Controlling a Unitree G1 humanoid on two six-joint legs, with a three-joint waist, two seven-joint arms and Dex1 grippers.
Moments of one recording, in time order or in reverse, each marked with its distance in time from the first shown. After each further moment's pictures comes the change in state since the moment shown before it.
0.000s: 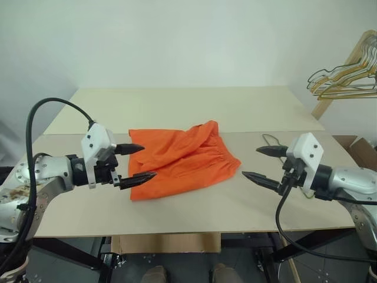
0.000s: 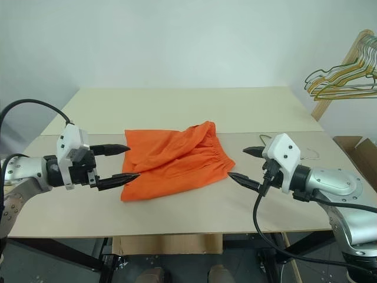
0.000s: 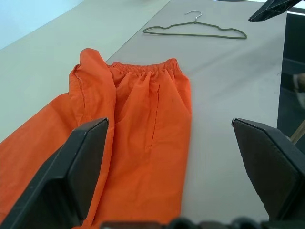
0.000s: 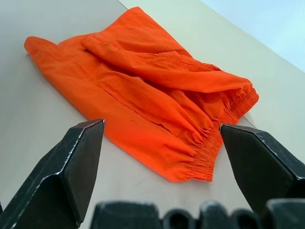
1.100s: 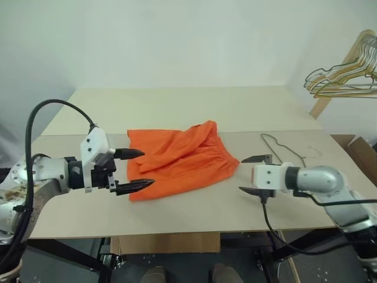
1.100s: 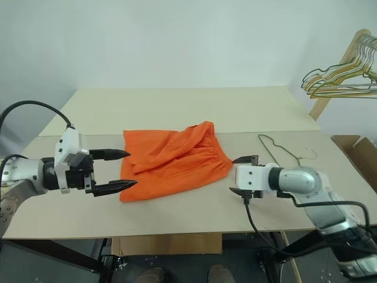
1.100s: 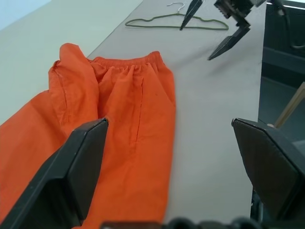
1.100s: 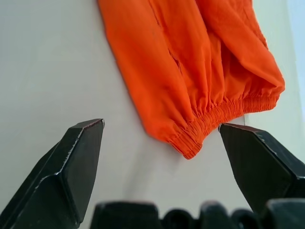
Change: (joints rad) left arm 0.015 0.036 -0.003 -0.010 -0.008 -0.002 -0.065; right arm -0.235 -0.030 0.465 0.419 -0.689 -0.658 0.042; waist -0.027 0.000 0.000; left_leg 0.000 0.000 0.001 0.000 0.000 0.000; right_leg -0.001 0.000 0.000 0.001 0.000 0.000
